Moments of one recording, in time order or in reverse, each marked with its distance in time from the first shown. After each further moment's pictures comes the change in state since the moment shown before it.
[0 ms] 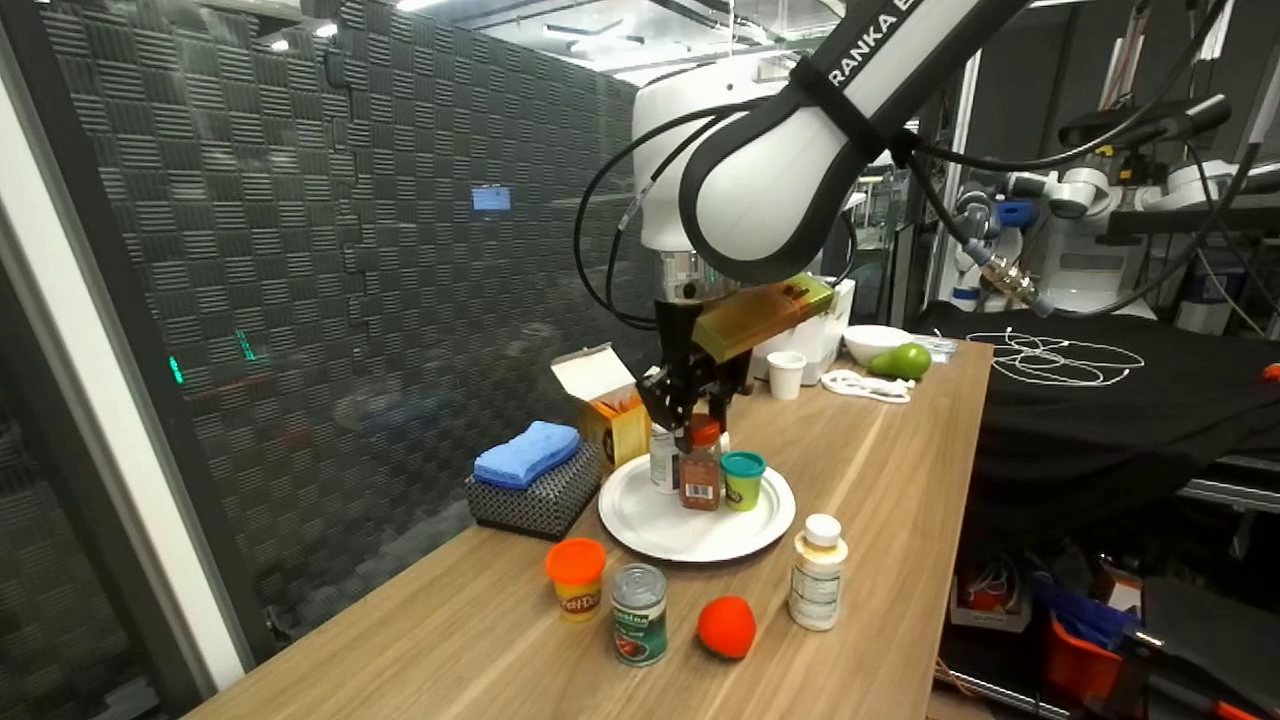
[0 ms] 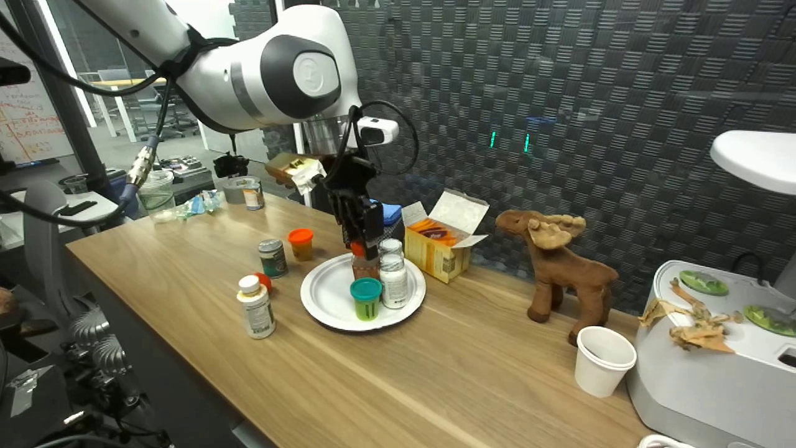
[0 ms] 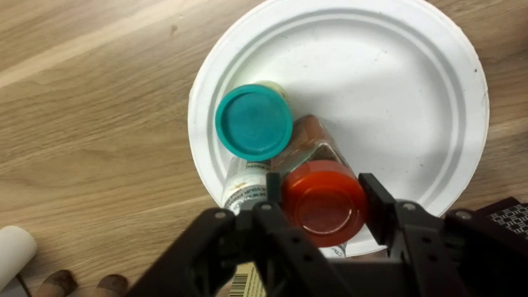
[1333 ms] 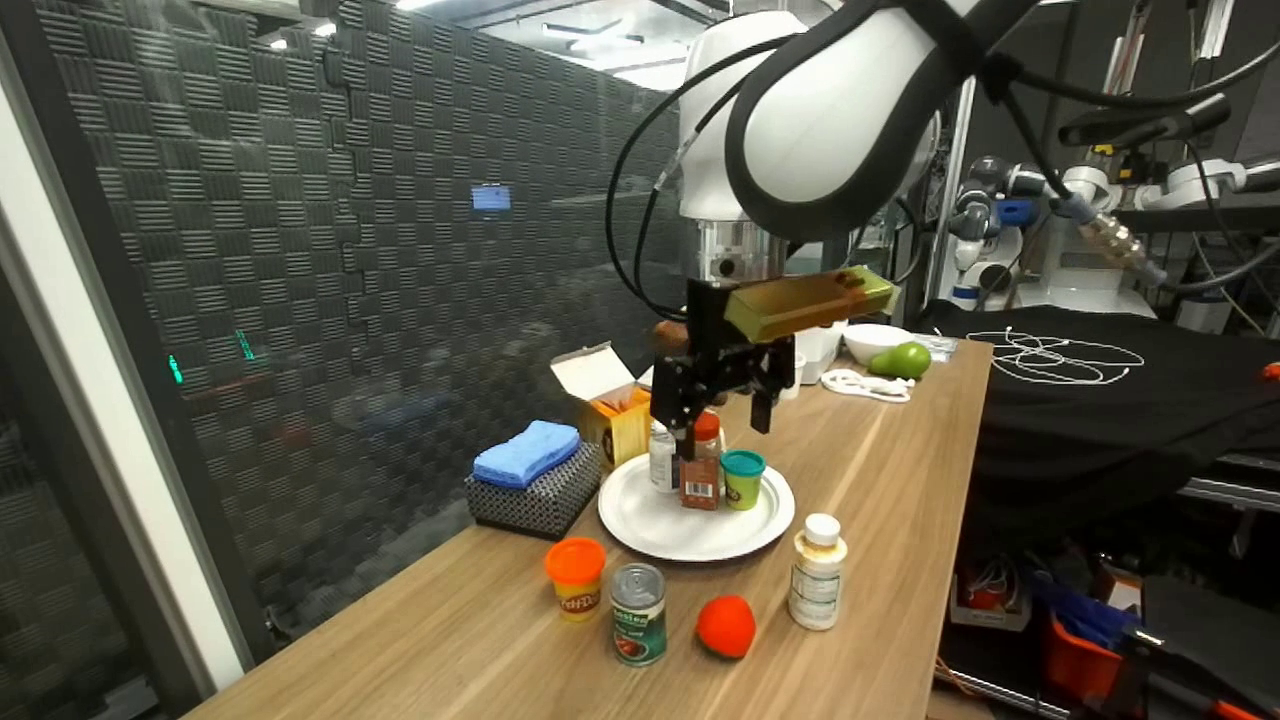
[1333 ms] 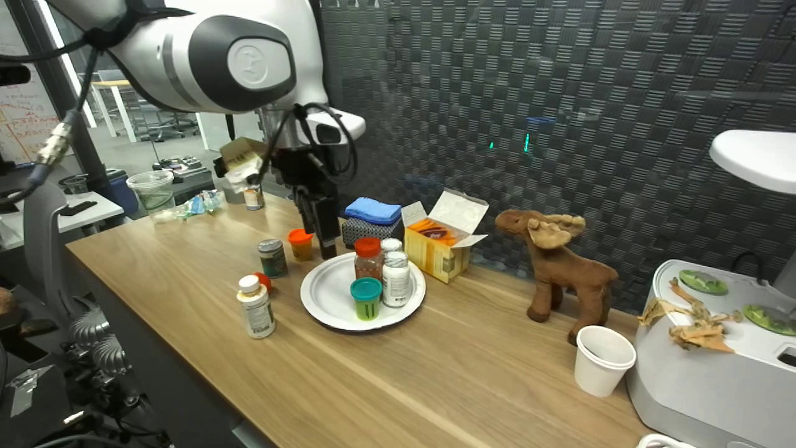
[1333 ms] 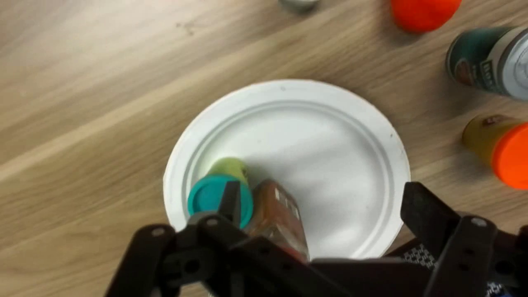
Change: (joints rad) arm 0.017 -0.167 0.018 -0.193 0.178 0.033 0.012
